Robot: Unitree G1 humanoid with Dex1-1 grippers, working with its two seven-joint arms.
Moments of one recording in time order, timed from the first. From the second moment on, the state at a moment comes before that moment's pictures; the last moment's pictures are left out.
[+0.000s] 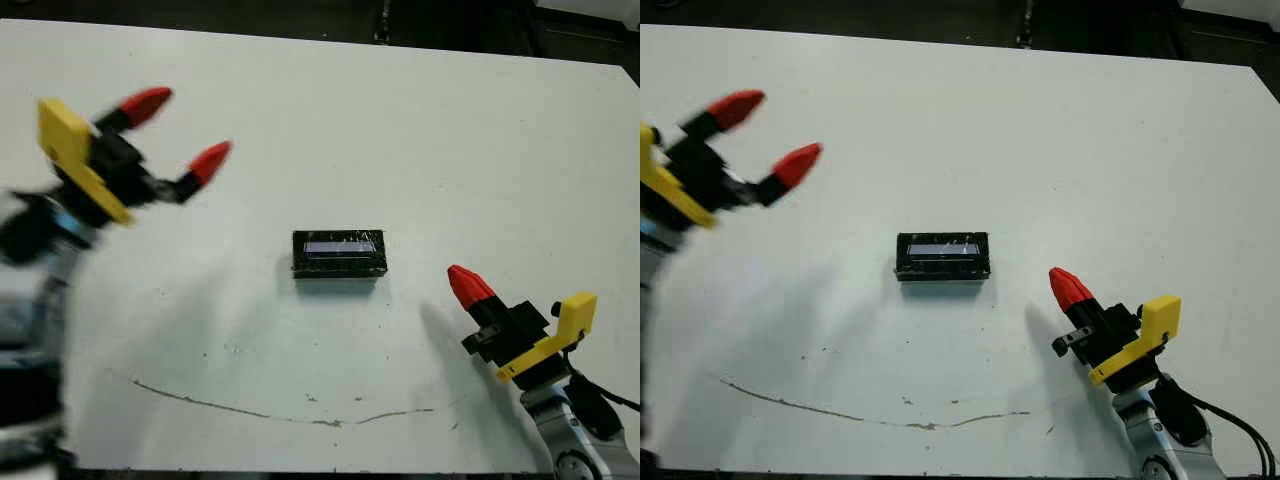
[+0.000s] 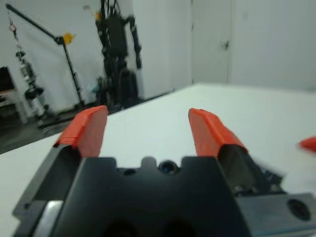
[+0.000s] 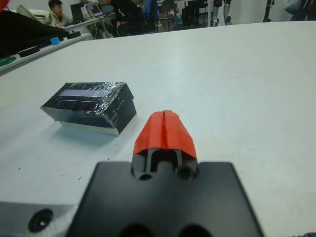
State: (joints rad) left arm -0.31 0.37 0.10 -0.33 -0.41 0.24 -0.56; right arm 0.24 -0.28 -0.11 -0.33 0.49 0.15 0.50
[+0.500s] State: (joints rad) left arm -0.28 0.15 -0.21 -0.37 -0.33 0.43 -0.31; right arm 0.24 -0.28 -0.11 -0.33 0.48 0.15 0.48
